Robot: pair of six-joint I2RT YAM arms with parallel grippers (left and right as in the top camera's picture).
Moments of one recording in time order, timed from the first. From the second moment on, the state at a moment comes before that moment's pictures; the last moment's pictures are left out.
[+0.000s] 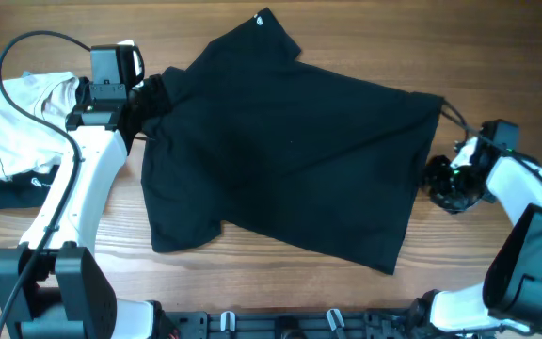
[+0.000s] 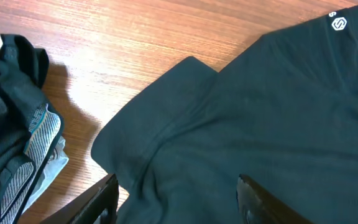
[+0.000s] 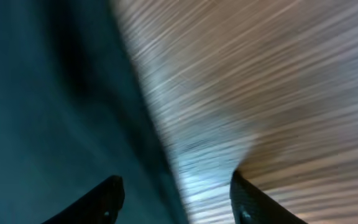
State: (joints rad) left arm -0.01 1.60 1.20 -0.48 -0.06 -0.26; right arm -0.33 1.65 0.83 -0.65 -0.31 0.29
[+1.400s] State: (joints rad) left arm -0.02 1.98 1.22 -0.46 -0.14 -0.30; right arm -0.52 1.55 1.15 -1.03 -0.19 0.33
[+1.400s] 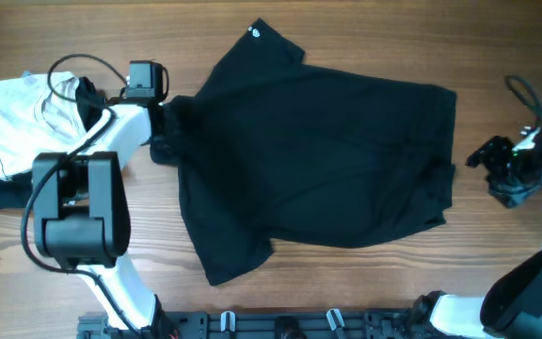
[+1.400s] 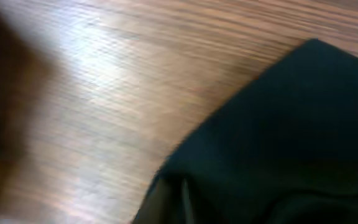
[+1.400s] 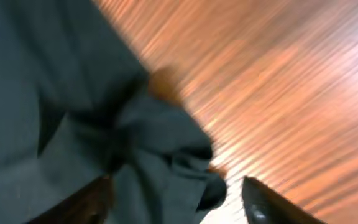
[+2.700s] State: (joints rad) left arm -0.13 1.82 1.20 -0.31 0.17 -0.11; right arm -0.43 1.46 0.85 -0.60 -0.36 0.31
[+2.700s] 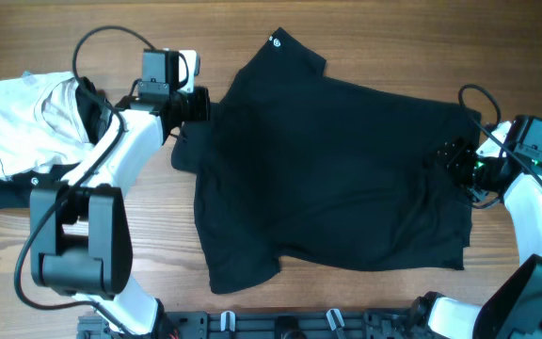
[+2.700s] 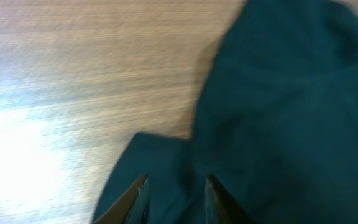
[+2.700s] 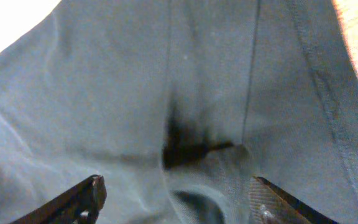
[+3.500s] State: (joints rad) left arm -0.03 1.96 1.20 -0.29 -0.04 -0.20; right arm -0.54 1.57 0.92 -0.72 -0.13 0.36
